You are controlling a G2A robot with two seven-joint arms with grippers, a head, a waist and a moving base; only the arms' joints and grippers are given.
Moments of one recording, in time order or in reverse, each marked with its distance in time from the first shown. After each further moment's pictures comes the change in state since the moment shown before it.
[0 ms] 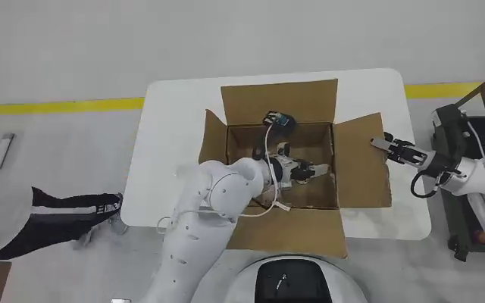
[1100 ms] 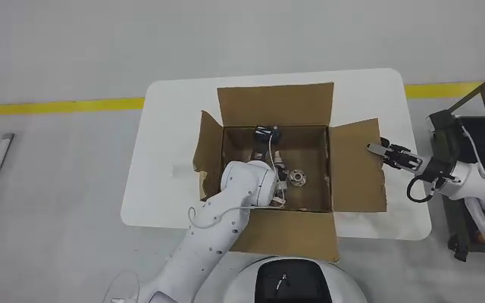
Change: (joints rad) left arm -0.091 -0.015 0.183 0.223 0.506 0.248 -0.207; right arm -0.019 0.002 -0.008 -0.009 -0.035 -0.013 -0.005
